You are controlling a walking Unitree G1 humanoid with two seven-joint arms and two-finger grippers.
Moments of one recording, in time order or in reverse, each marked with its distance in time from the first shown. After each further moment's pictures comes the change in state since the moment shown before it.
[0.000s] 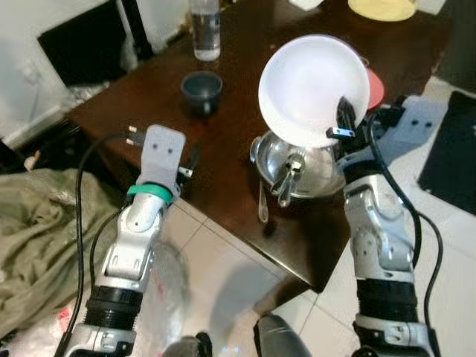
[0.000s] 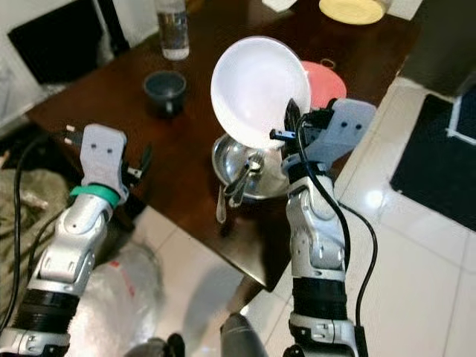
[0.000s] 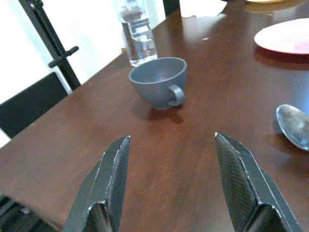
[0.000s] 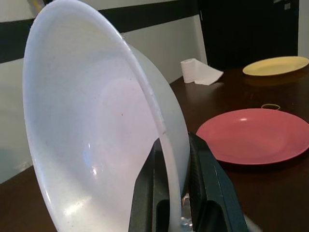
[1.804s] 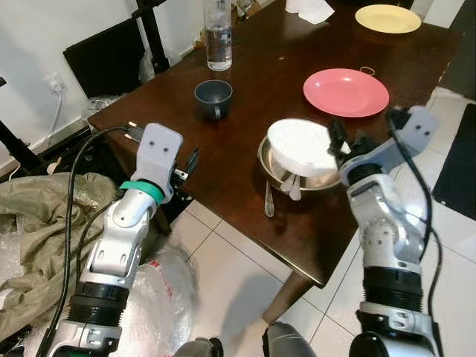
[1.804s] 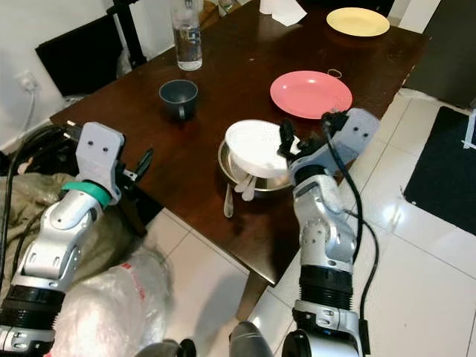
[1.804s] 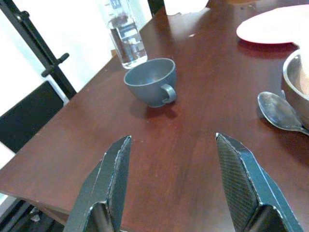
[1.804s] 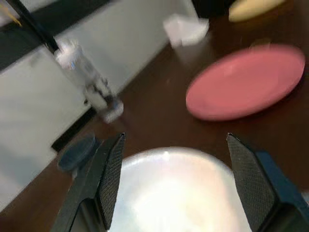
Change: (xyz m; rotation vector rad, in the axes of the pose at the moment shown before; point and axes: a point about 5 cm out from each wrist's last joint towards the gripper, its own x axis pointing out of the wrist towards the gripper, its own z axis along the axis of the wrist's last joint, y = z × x) left arm 0.000 0.007 -0.001 0.030 0.036 -0.143; right arm 0.002 -0.029 0.000 0.096 0.119 -0.140
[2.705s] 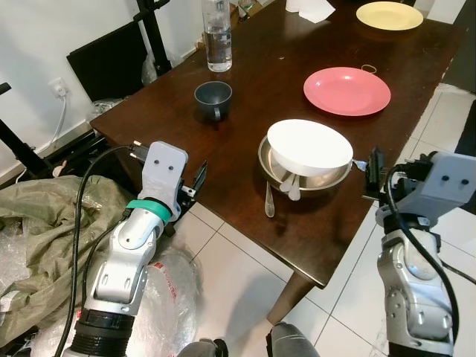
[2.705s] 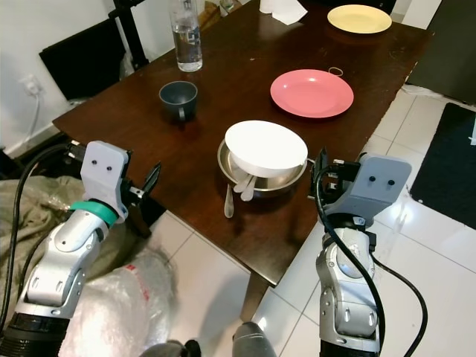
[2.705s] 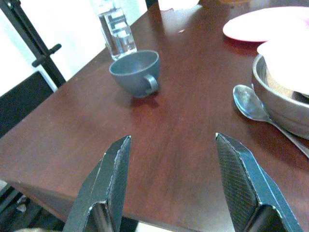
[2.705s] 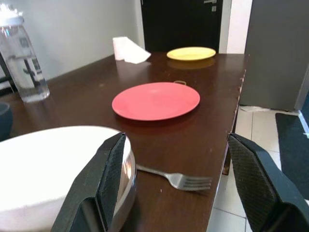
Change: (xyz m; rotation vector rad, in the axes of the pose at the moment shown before) left arm -0.024 -0.018 -0.008 -0.070 0.023 0.003; right arm -0.071 -0.027 -0.010 -0.404 -0.051 -0.171
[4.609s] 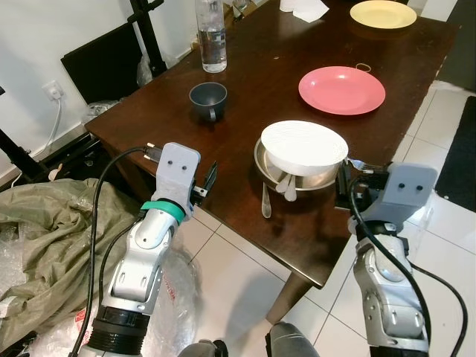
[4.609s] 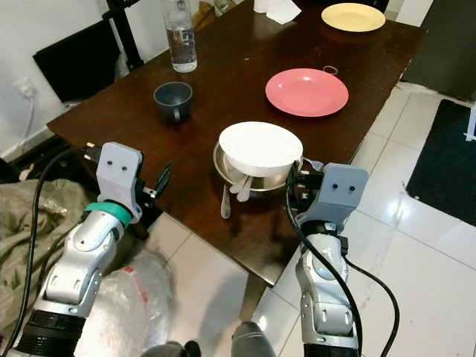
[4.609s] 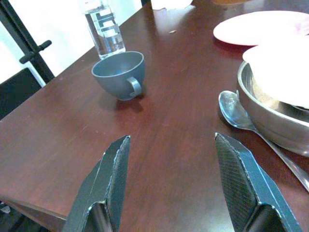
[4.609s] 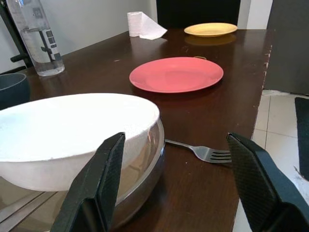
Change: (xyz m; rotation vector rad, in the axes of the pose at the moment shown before) left arm 0.012 -0.018 0.000 -0.035 0.003 0.005; right arm -0.002 0.023 -0.025 0.022 0.071 0.084
